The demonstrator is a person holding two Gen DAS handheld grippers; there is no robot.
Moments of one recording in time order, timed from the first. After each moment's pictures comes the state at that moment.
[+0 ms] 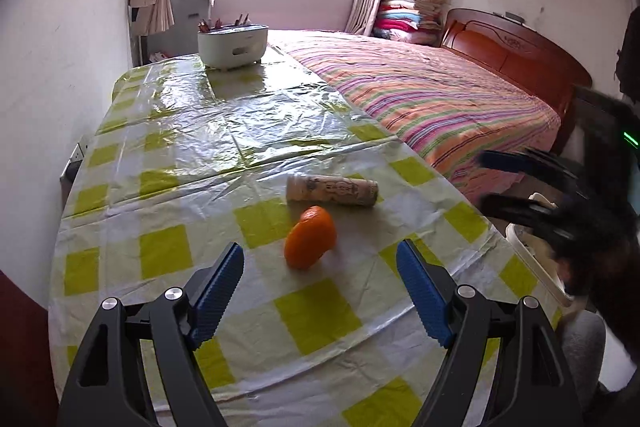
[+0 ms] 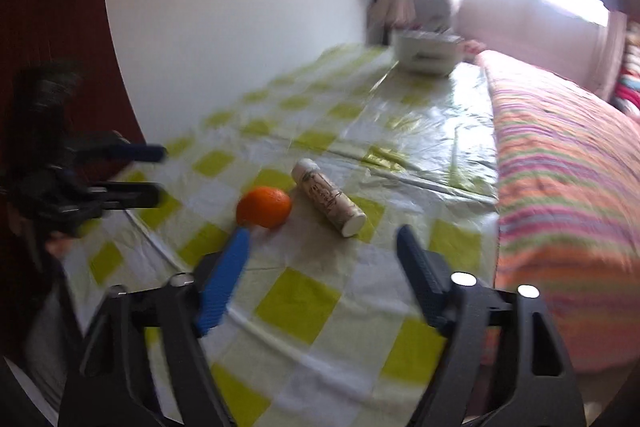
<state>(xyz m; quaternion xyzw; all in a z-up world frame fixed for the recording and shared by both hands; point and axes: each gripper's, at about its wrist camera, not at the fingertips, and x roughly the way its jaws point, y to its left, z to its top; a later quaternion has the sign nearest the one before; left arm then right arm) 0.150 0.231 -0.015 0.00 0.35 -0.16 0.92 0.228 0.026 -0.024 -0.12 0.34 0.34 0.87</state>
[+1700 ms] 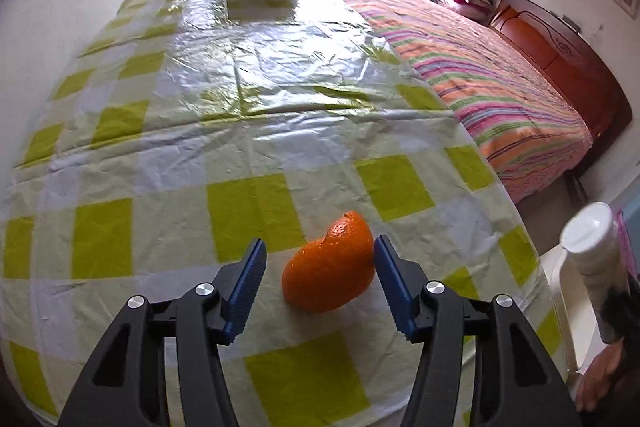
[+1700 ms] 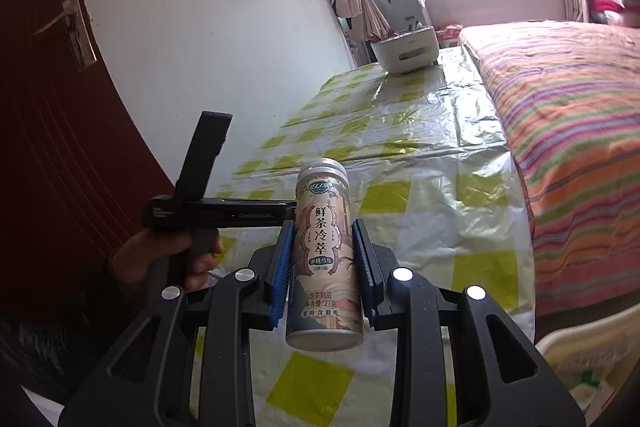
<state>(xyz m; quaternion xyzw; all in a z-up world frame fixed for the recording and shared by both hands) 0.245 0.209 -0.078 -0.07 0.46 -0.11 0.88 0.166 -0.032 -0.024 0.10 0.31 0.35 0.88</state>
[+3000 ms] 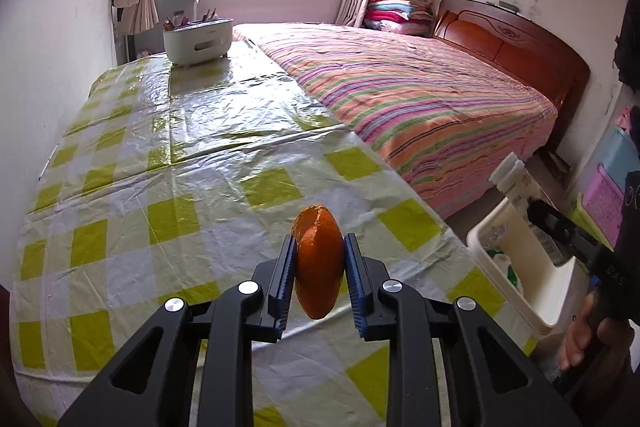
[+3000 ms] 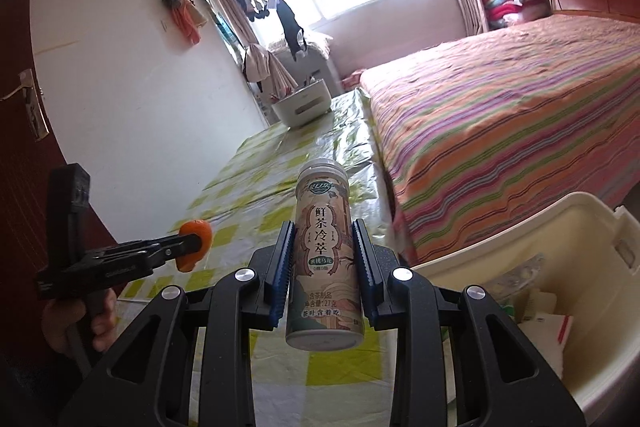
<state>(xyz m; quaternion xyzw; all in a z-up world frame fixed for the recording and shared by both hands) 0.145 0.120 -0.024 0.01 0.36 -0.16 0.92 0.108 -0.143 -0.047 0.18 0.24 0.18 0.94</state>
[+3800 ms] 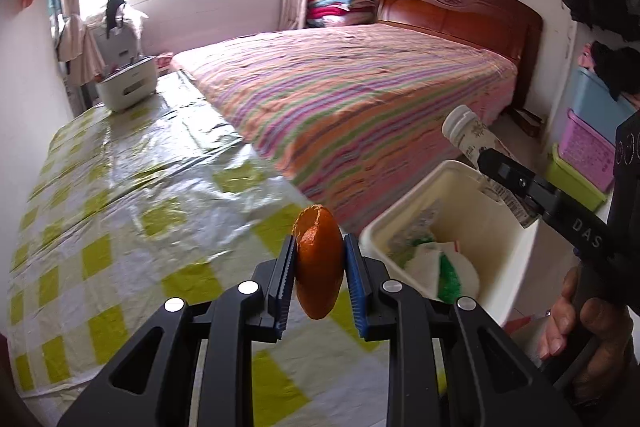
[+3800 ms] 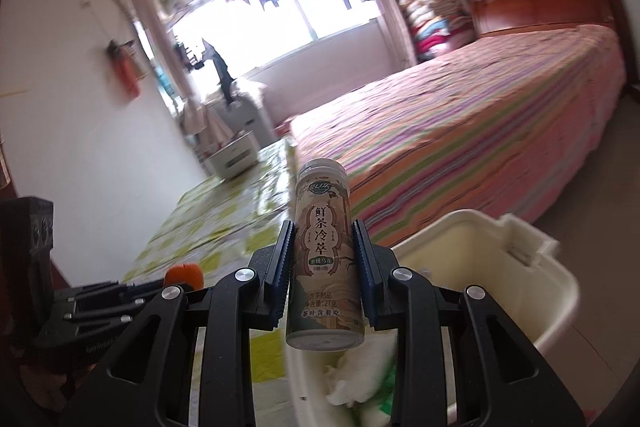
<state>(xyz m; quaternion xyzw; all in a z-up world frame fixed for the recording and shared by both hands) 0.110 0.001 -0.021 0.09 0.34 -0.23 0.91 0.067 -0.230 -0.050 0.21 0.18 0.04 0.96</state>
